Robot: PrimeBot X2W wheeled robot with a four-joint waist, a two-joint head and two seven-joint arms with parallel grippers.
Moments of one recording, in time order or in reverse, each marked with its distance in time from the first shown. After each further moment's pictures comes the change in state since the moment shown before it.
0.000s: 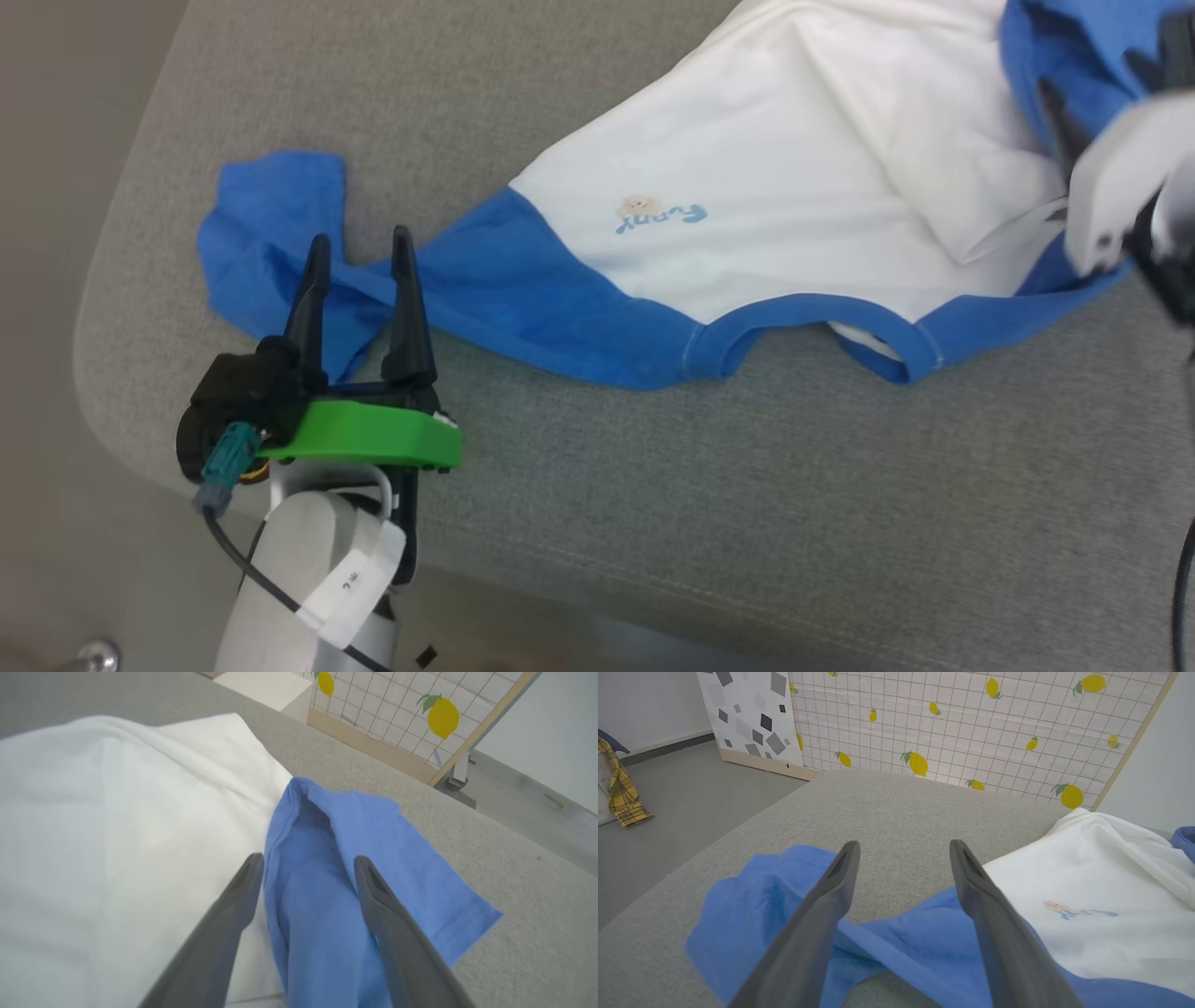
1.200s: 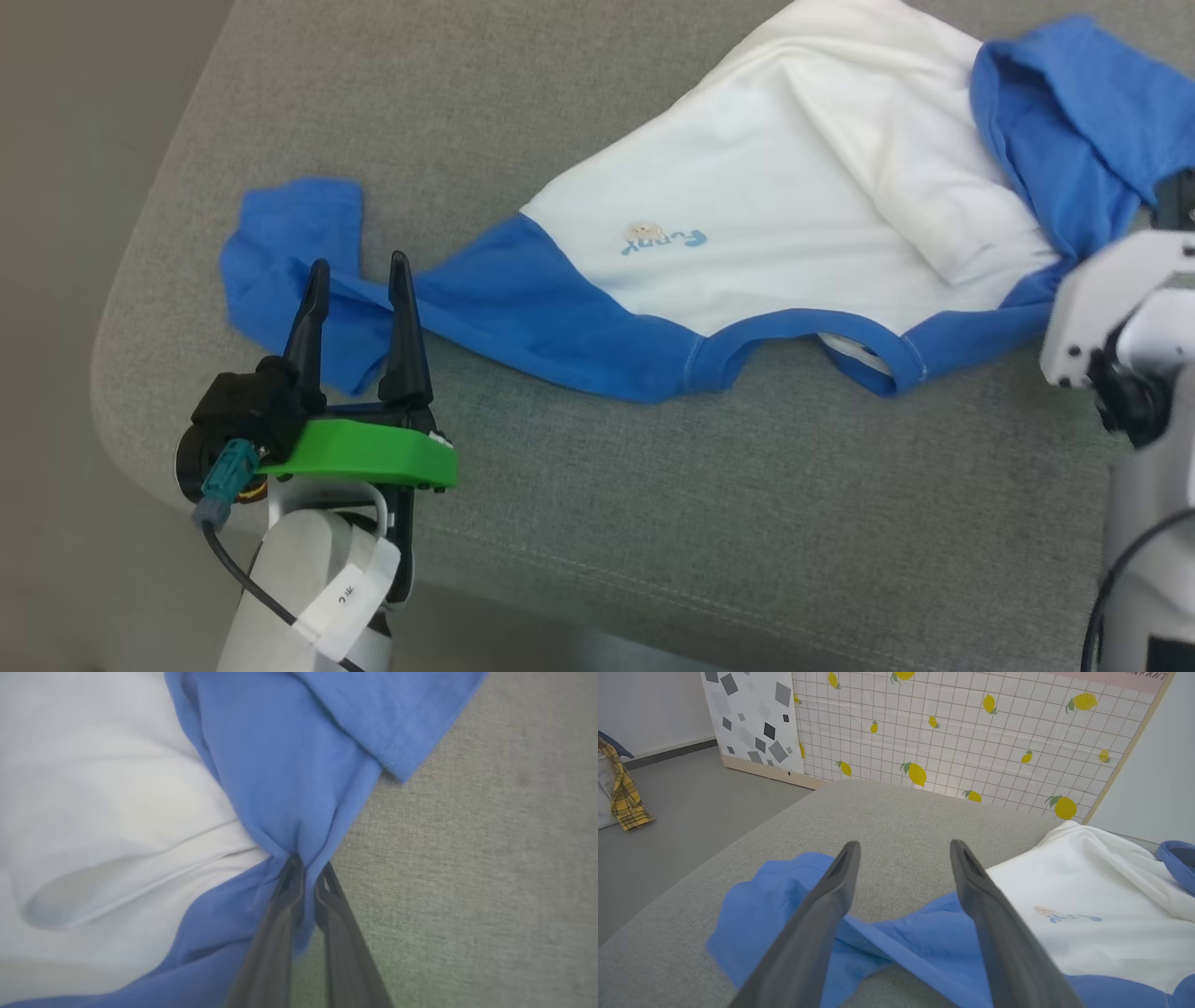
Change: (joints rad) left arm 0.033 0.000 0.017 0.012 0.004 -0.023 -0.001; right arm 0.180 0.356 -0.509 -0.014 -0.355 0.001 0.192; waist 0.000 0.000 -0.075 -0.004
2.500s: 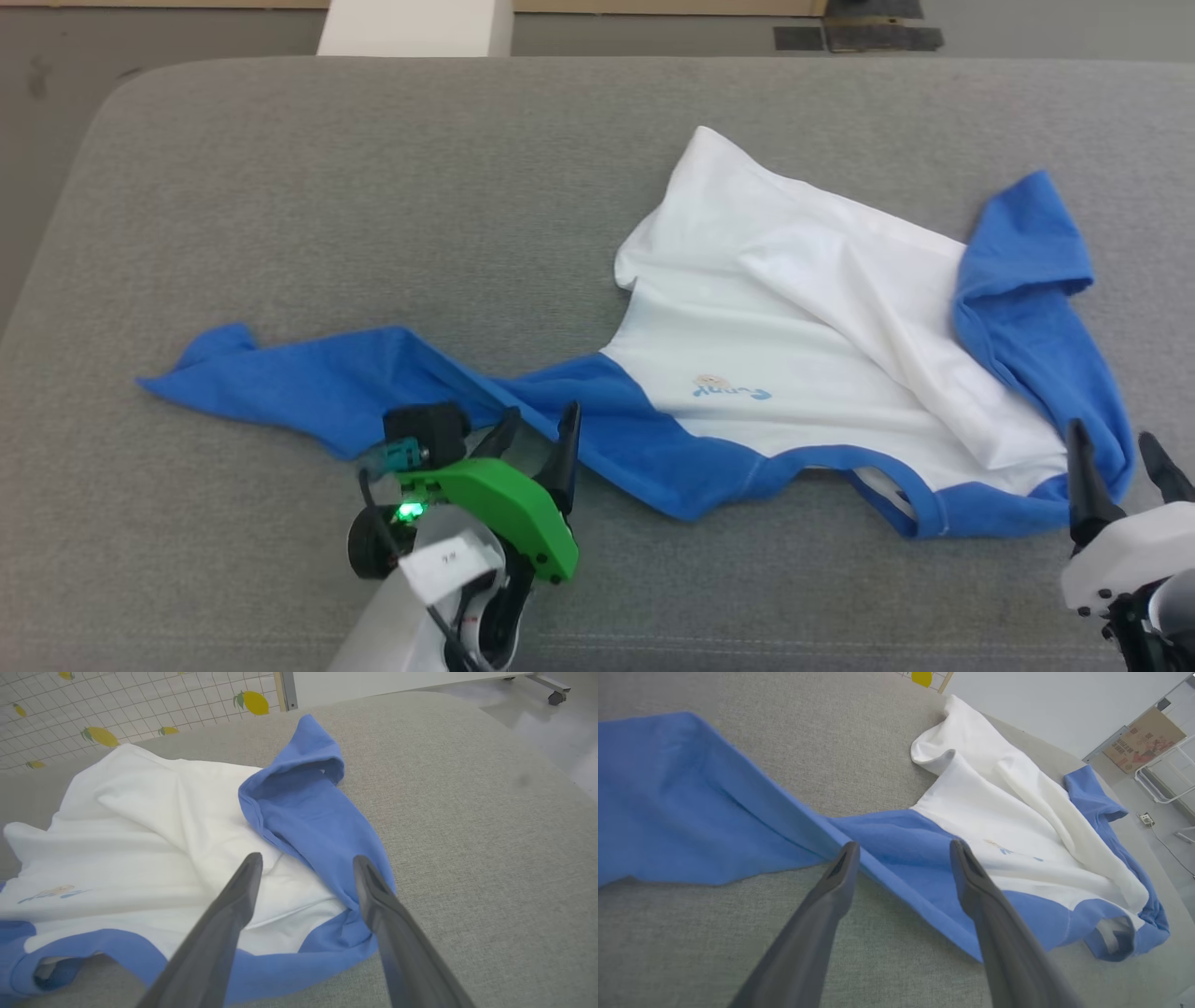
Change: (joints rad) left arm 0.024 -0.004 -0.272 0.156 -0.282 0.045 0.323; right arm 0.562 -0.006 0.058 -0.333 0.378 -0.001 -0.402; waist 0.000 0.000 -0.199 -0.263
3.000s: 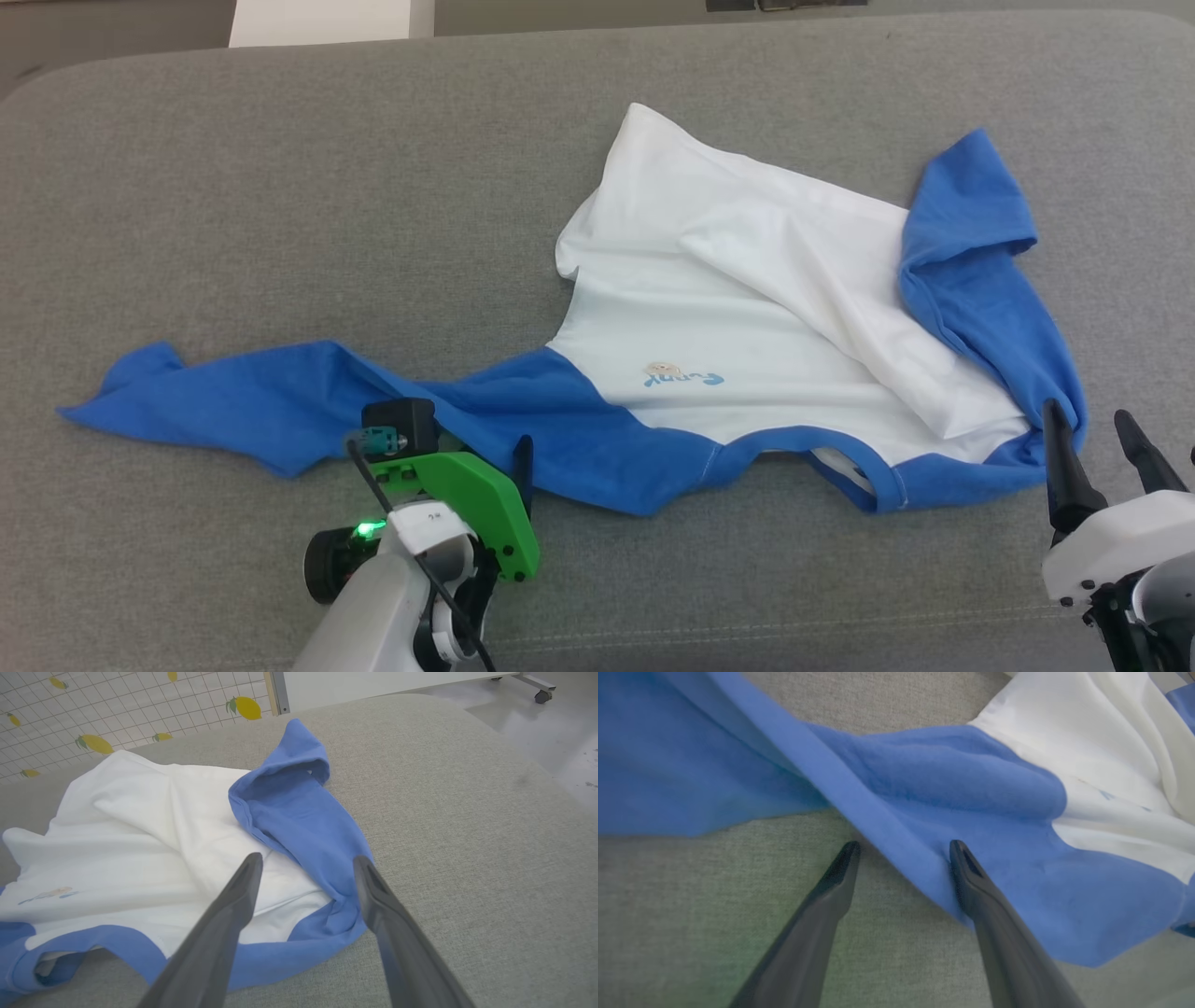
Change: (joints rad) left arm -0.026 0.057 0.003 0.040 -0.007 0.143 0.200; right arm 0.000 0.000 0.060 -0.052 0.027 0.000 0.002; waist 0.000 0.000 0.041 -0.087
